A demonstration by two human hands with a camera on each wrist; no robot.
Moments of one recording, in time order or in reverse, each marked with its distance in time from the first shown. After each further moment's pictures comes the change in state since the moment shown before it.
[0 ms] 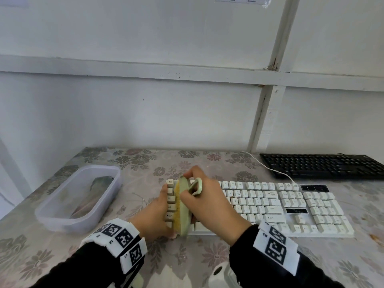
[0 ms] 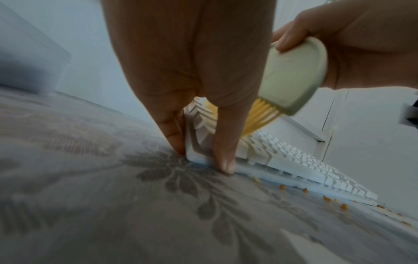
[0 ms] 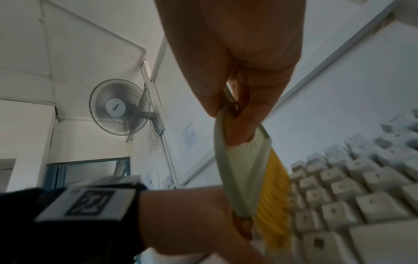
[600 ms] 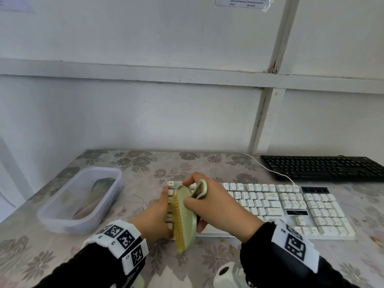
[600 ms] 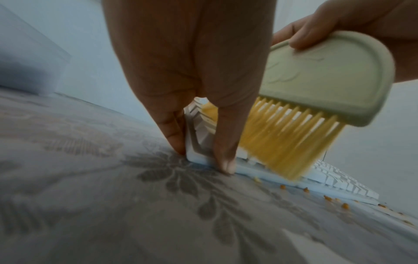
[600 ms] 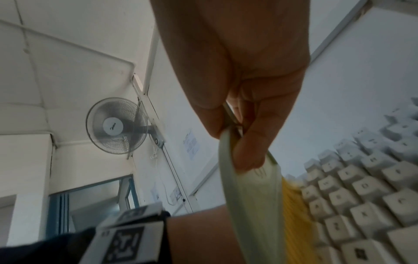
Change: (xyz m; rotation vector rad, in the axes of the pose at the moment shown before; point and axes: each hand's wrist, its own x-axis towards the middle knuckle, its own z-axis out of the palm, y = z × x) left_hand 0.001 -0.003 0.002 -0.005 0.011 0.014; right_hand -0.008 -0.008 -0.017 0.078 -0.183 0.096
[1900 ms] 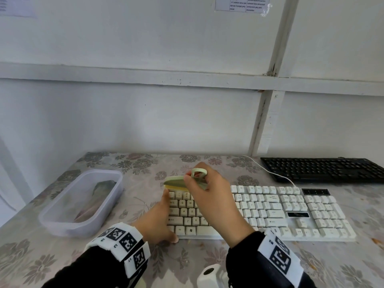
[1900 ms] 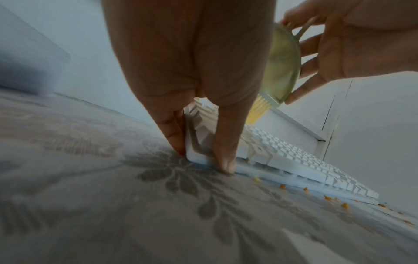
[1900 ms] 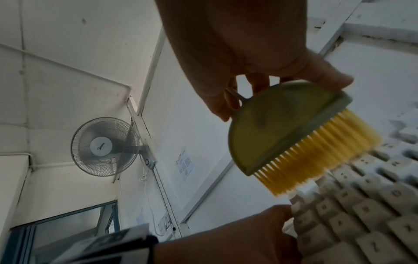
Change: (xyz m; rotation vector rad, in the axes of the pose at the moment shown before) left_hand -0.005 0.006 -0.003 0.045 -0.004 -0.057; right_hand 0.018 0.008 0.015 -0.055 0.439 -0.239
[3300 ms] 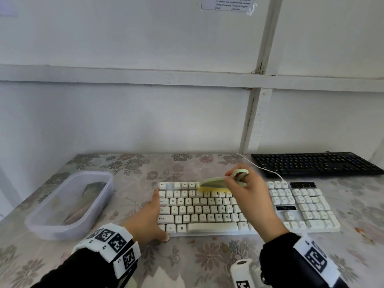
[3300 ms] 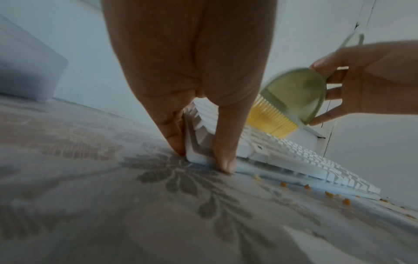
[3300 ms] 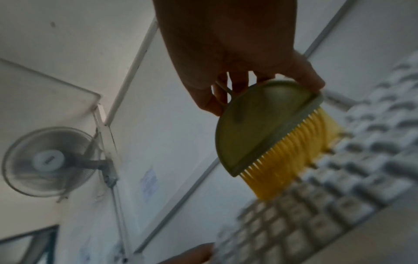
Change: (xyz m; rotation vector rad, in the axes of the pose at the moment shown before) left_hand 0.014 -0.017 0.008 -0.017 -0.007 0.005; right_hand -0.015 0.046 -0.069 0.033 0.204 0.145
